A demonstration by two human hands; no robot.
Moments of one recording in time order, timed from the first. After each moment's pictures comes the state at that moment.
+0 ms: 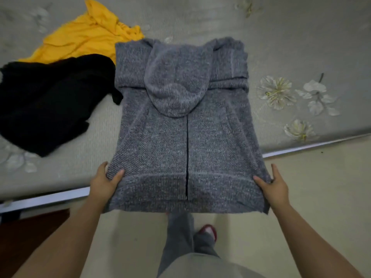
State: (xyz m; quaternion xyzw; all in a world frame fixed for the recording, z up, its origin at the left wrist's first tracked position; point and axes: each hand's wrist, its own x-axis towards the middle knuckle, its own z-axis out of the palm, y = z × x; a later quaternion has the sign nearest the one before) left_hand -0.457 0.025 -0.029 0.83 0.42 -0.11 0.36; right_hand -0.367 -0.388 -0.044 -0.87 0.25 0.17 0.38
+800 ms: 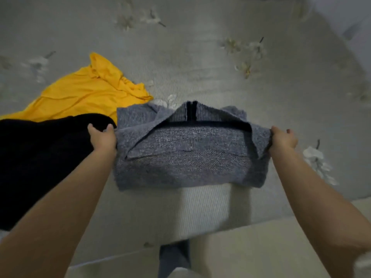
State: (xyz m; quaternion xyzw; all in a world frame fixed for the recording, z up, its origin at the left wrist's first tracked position) left_hand -0.150 0.102 0.037 0.65 0.54 0.12 0.52; right_hand -0.042 -0.285 0.047 -0.71 0.41 -0.06 0.56
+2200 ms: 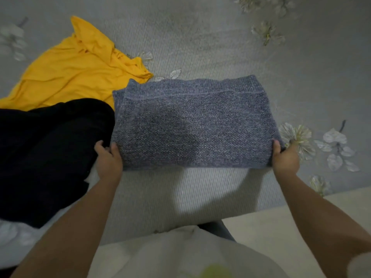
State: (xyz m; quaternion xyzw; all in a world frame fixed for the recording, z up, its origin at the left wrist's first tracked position) left_hand -0.194 0.101 -0.021 0.80 0.48 0.01 0.35; right_hand -0.093 -0.290 -0.020 -0.92 0.30 0.08 0.23
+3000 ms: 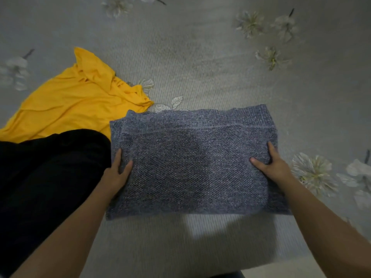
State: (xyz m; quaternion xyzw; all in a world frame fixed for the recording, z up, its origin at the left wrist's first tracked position) left_hand -0.137 0.141 -0.074 0.83 0.36 -0.21 0.36; right_hand -0.014 -0.275 -0.064 -0.89 0.16 0.28 0.32
